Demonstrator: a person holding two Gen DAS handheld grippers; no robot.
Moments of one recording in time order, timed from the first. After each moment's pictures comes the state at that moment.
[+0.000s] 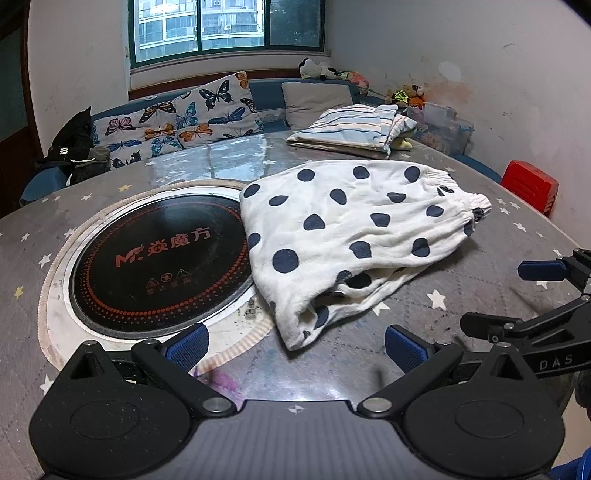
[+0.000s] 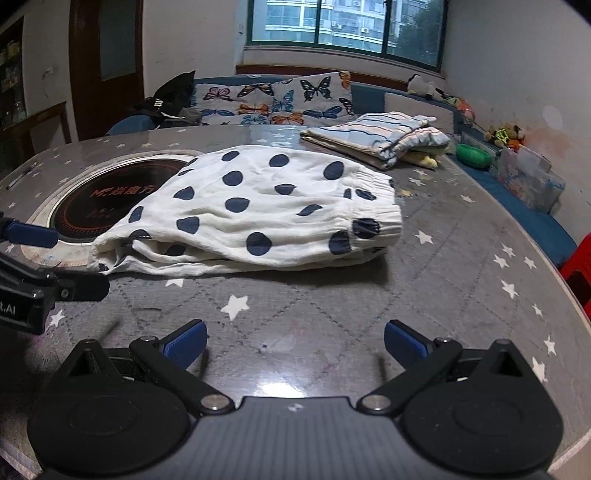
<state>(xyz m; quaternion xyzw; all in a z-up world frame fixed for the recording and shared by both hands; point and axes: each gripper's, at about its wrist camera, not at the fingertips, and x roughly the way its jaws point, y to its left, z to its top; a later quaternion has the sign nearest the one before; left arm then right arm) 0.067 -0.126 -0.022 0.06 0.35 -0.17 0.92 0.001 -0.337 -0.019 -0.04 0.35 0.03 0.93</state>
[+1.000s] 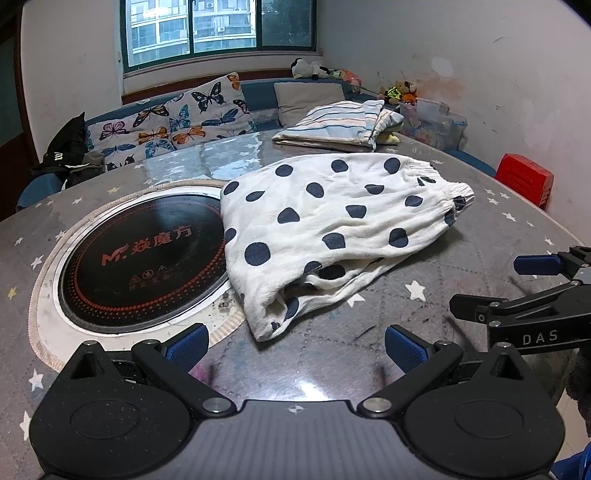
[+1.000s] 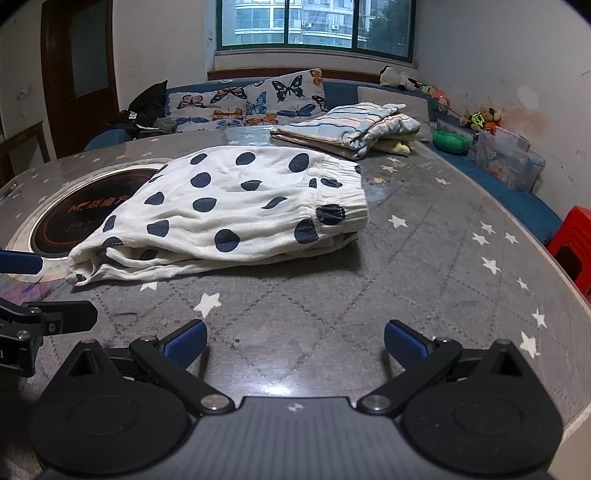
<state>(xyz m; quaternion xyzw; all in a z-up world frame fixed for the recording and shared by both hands) 0.057 -0.141 -0.026 0.07 0.35 -0.18 0.92 -0.003 -0.349 -0.026 -0.01 0.35 -0.01 0.94</state>
